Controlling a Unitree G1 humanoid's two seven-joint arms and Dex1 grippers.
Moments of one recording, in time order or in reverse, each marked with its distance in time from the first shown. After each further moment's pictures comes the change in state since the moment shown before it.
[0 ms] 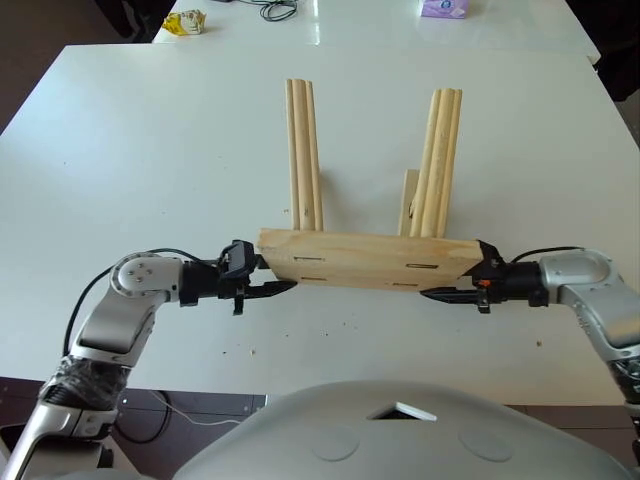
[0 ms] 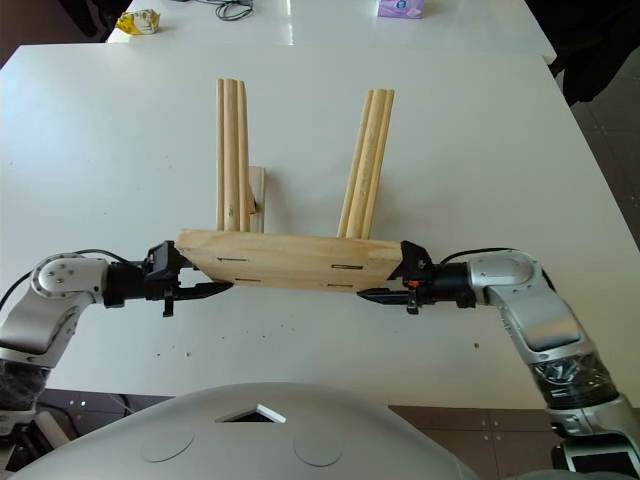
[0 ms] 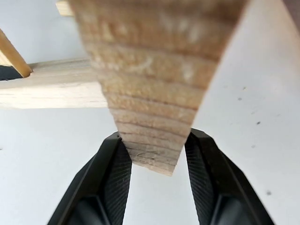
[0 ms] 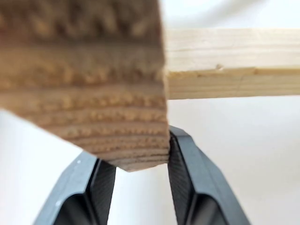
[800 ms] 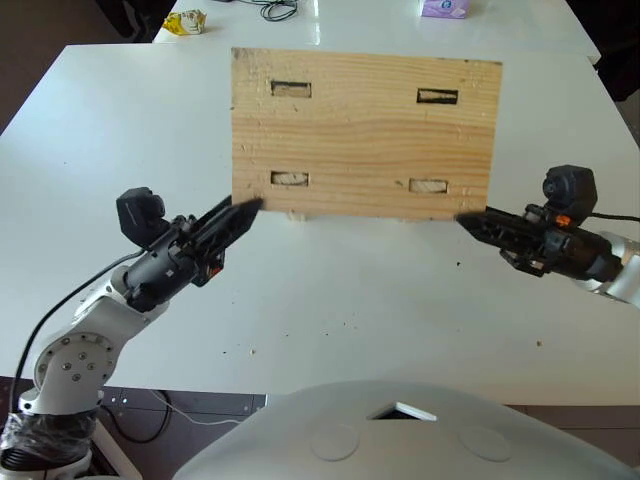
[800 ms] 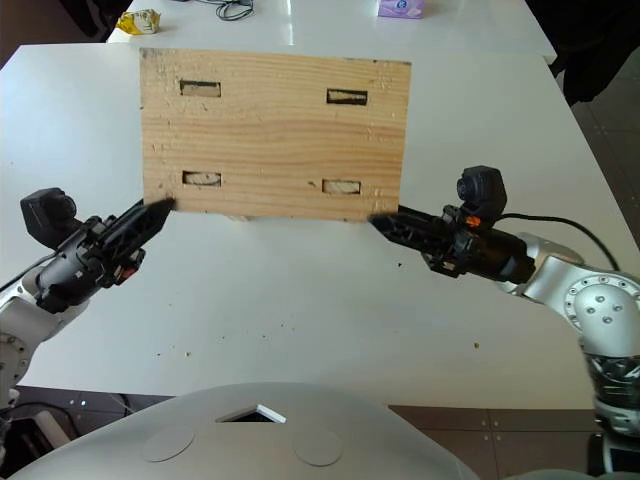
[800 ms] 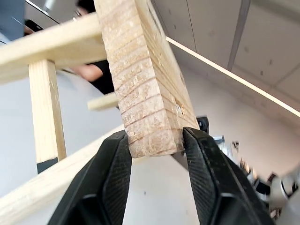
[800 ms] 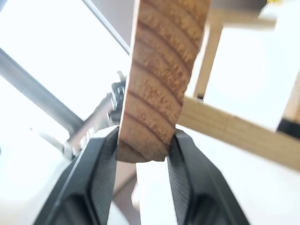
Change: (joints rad) left arm 0.182 -0.112 0.213 -0.222 -1.136 0.161 0.567; right arm -0.028 0.032 -0.209 -0.050 1.181 0.283 -0.507
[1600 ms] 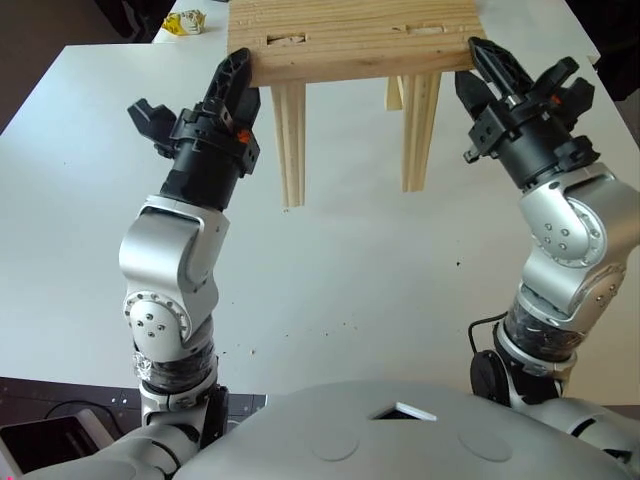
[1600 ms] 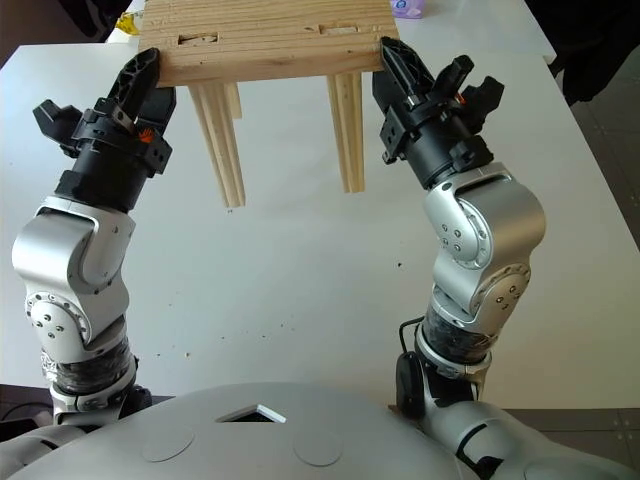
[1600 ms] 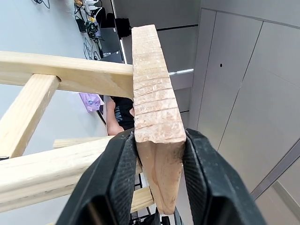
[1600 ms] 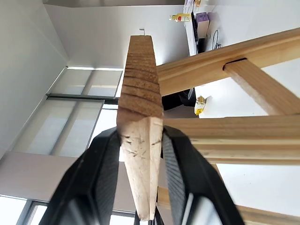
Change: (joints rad) left arm -0.461 -0.469 -0.118 -0.217 -0.248 -0.282 1.253; right arm -0.356 0.755 -0.051 -0.328 0.336 -0.537 -1.659
